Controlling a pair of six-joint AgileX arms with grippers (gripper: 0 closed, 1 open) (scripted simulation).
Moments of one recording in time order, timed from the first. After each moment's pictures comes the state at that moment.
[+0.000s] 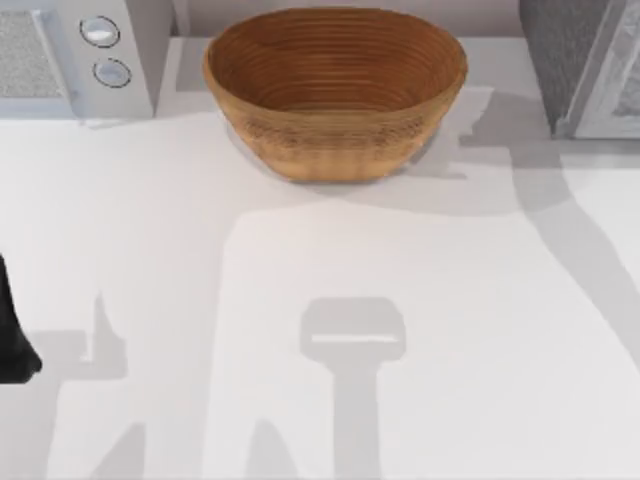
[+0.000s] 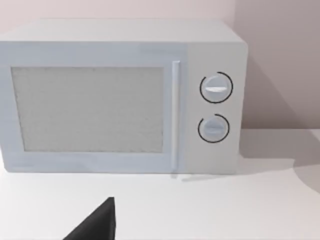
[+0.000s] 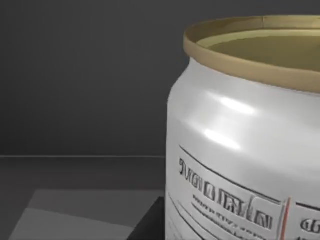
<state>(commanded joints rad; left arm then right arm) 0.00 0.00 0.00 0.00 0.00 0.00 0.42 1.37 2.05 -0.69 0.45 0.01</state>
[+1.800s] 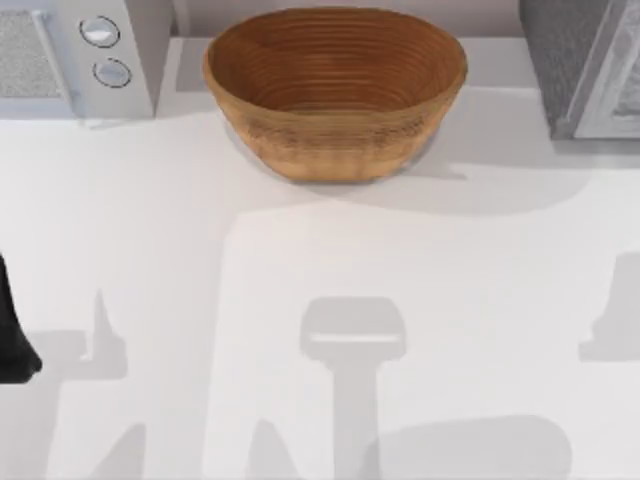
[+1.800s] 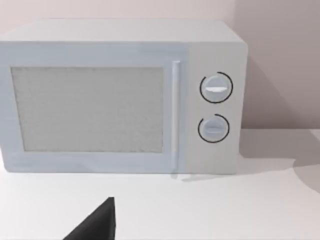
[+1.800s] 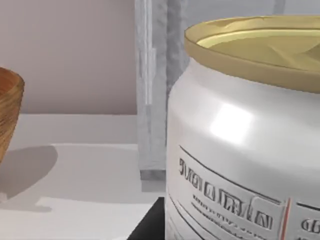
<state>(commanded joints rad) 0.00 0.00 0.00 0.00 0.00 0.00 0.06 0.17 0.20 -0.10 0.07 0.00</state>
